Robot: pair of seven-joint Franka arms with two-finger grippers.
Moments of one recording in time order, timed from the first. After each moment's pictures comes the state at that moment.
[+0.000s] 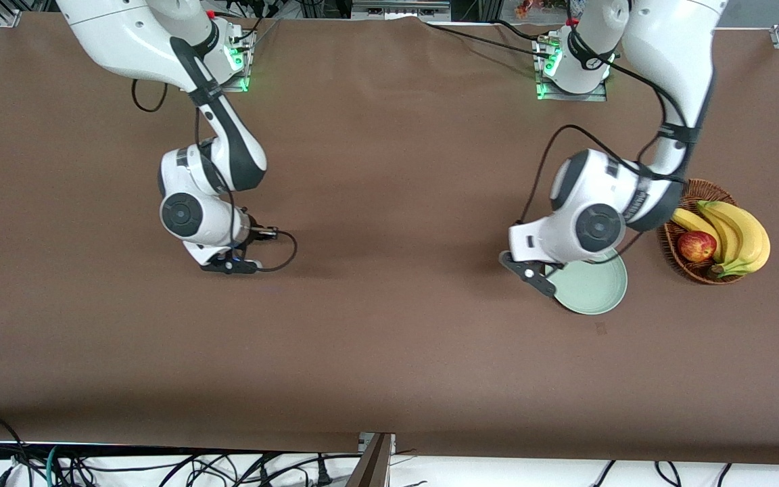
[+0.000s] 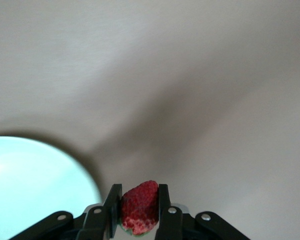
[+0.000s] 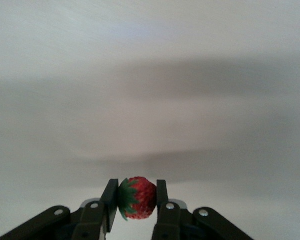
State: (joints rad) left arm -0.19 0.52 -0.10 -1.72 -0.04 2.02 0.44; right arm 0.28 0.54 0.10 -1.85 0.11 2.22 0.39
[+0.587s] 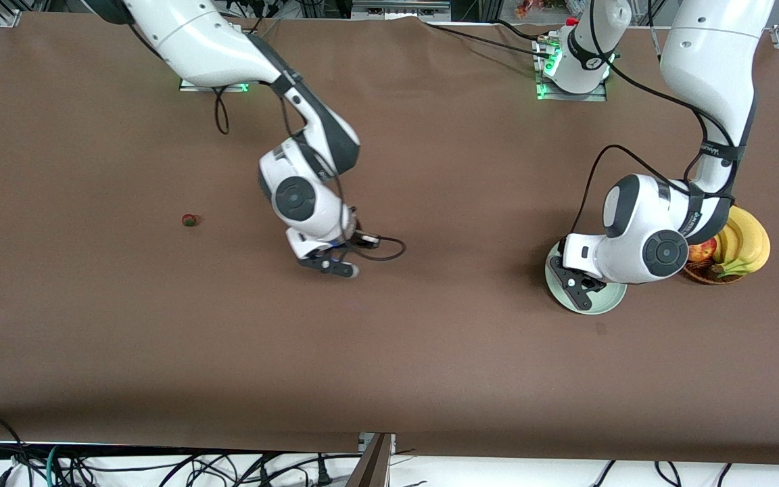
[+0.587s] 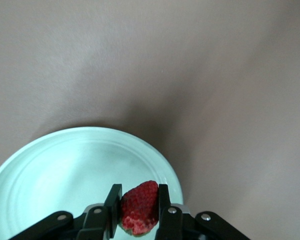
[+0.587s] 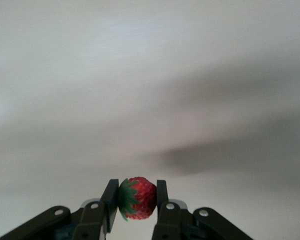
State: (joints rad) left arm -0.06 0.58 -0.10 -1.74 -0.04 2.09 0.85; right arm 0.50 0.76 0.21 -1.47 0.11 2.32 0.87
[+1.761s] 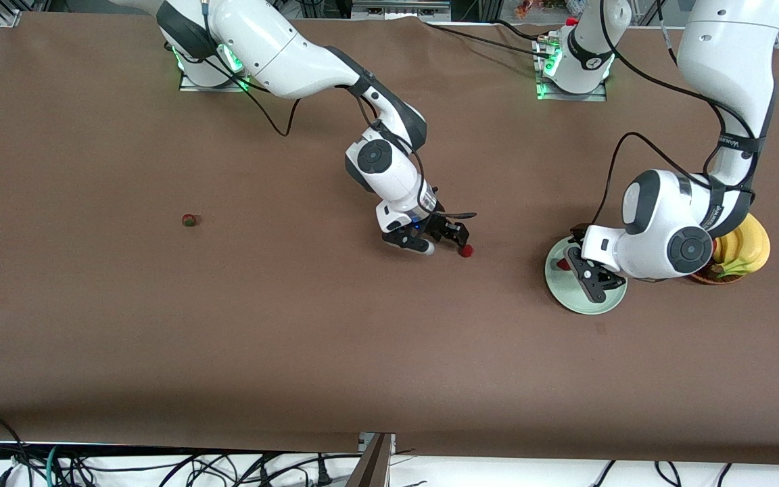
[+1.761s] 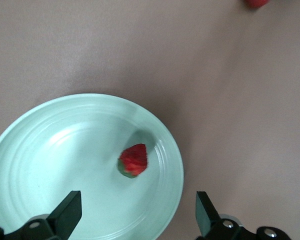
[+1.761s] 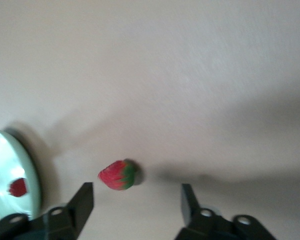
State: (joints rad) left arm -0.01 0.52 -0.11 -1.78 -0.04 2.05 0.94; right arm 0.71 0.99 0.21 -1.28 0.11 2.77 1.14
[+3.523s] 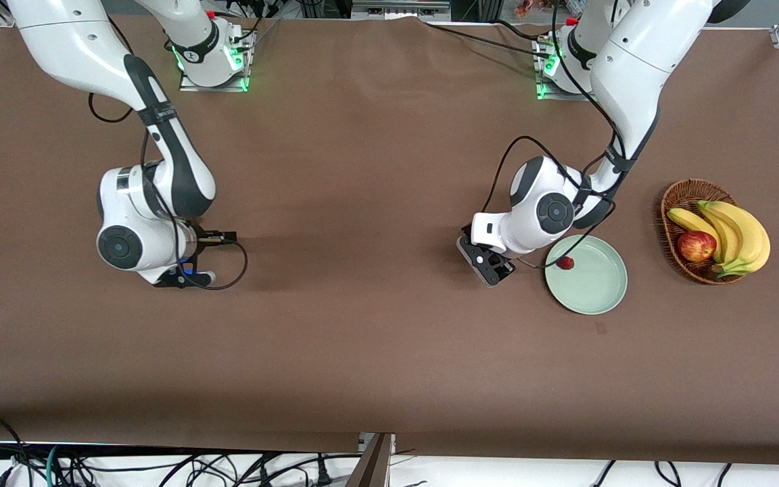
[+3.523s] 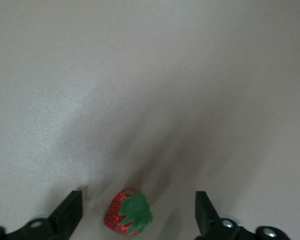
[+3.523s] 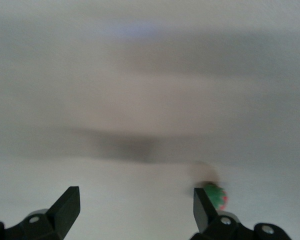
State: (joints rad) left arm -0.14 0.65 -0.31 -1.89 -0.07 2.54 0.58; right arm 0.14 0.54 0.02 -1.80 0.02 1.97 0.07
